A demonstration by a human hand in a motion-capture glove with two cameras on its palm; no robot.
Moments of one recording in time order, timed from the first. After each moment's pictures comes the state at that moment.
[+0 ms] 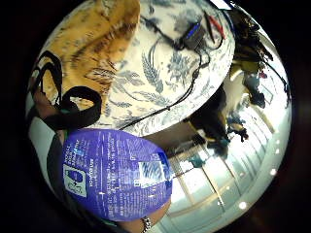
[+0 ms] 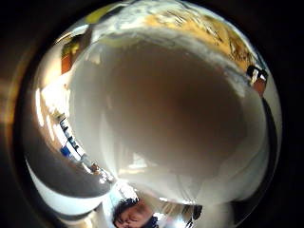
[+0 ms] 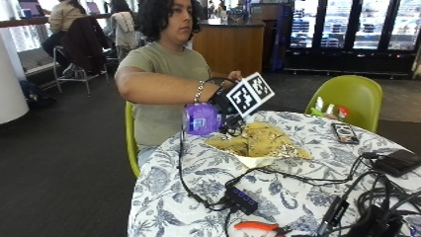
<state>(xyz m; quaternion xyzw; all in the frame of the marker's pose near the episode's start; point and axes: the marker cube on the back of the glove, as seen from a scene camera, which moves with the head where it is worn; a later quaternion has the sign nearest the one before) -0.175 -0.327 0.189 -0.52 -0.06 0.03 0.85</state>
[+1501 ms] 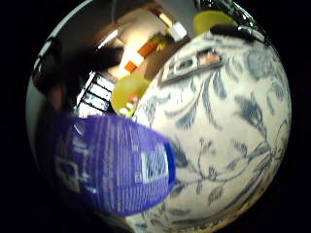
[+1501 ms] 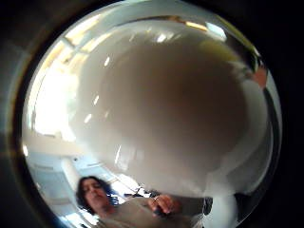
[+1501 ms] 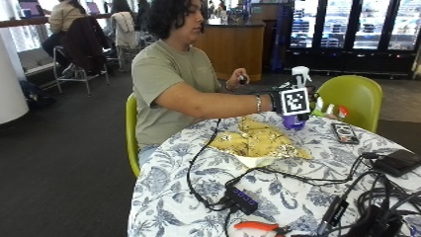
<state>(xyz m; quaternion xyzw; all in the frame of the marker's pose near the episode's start) -0.436 -0.446 0.252 -0.12 -0.60 -0.13 0.78</state>
